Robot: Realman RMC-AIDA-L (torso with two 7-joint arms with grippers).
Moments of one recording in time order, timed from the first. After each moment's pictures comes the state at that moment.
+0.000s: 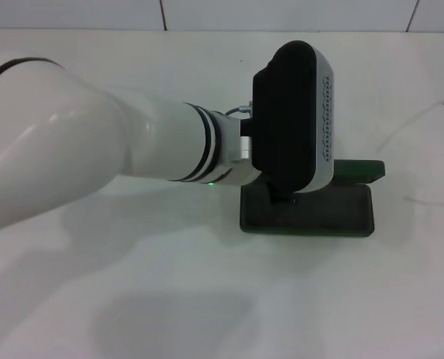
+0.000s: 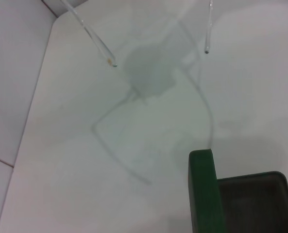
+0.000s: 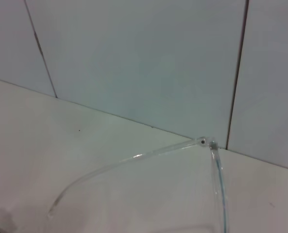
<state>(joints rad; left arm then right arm) -0.57 -2.10 2.02 1.42 2.46 0.89 -2.05 0.33 2.00 -0.52 -1.63 -2.22 -1.70 2.12</state>
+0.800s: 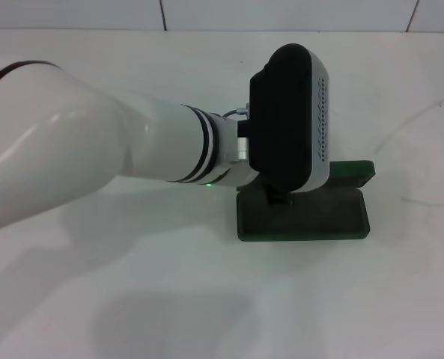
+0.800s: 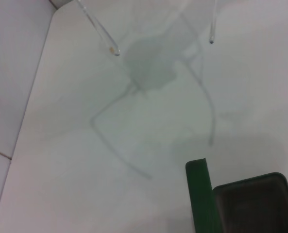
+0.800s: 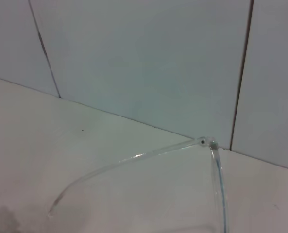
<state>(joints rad) -0.57 -2.10 2.02 1.38 2.45 0.87 -2.04 0.33 2.01 -0.52 -1.62 -2.22 -1.70 2.10</state>
